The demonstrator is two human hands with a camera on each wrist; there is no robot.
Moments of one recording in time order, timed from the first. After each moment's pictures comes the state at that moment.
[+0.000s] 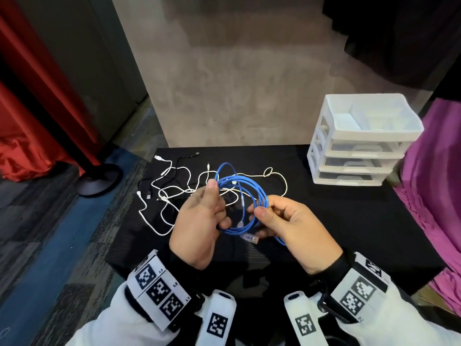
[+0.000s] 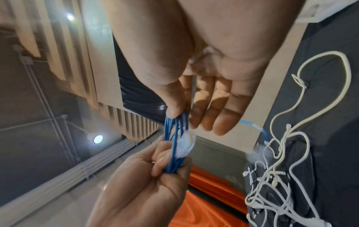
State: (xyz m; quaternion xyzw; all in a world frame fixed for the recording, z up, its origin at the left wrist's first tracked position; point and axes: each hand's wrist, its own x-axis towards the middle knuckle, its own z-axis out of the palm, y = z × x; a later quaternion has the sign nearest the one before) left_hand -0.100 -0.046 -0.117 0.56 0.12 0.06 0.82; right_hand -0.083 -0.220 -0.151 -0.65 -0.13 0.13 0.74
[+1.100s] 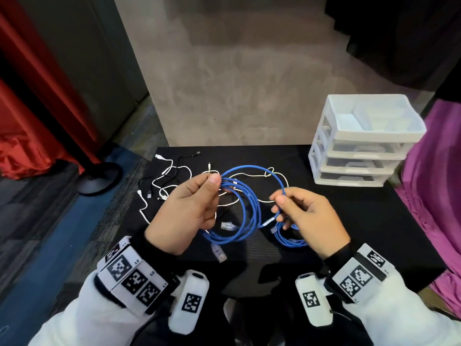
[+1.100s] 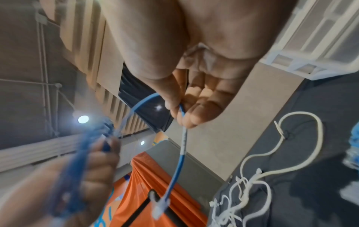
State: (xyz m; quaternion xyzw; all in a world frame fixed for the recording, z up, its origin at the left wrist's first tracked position) left_hand -0.100 -0.011 -0.094 0.68 -0.01 -0.03 0.74; right_hand -0.052 -0.244 -0.168 -0.71 -0.10 0.04 0.70
